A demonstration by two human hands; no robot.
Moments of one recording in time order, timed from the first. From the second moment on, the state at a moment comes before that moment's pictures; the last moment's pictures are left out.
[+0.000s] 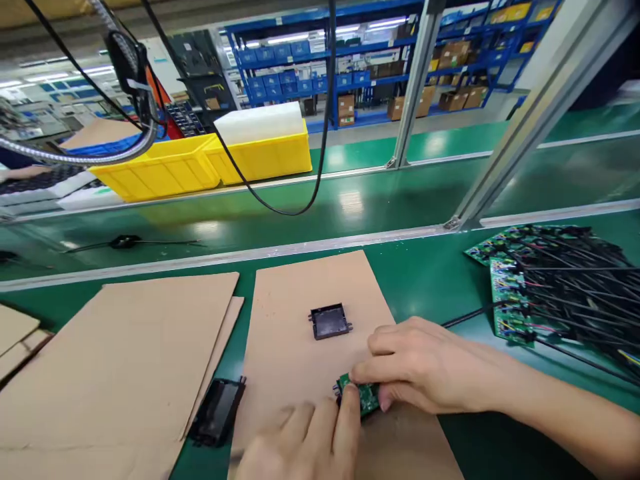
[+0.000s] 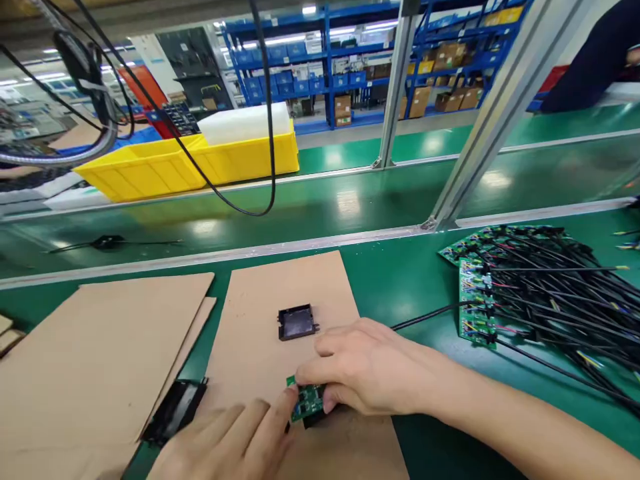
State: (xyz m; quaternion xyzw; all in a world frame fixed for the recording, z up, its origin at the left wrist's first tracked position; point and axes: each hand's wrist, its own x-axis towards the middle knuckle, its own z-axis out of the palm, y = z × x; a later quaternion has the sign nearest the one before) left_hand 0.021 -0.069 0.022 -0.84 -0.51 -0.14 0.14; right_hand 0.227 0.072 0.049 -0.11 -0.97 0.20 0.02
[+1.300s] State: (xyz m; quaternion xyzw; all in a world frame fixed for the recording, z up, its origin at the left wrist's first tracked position) left_hand 0.002 -0.044 -0.027 -0.77 -0.58 -0.11 -0.25; right_hand 0.197 0.050 -0.006 -0.17 -0.98 0.11 -0.04
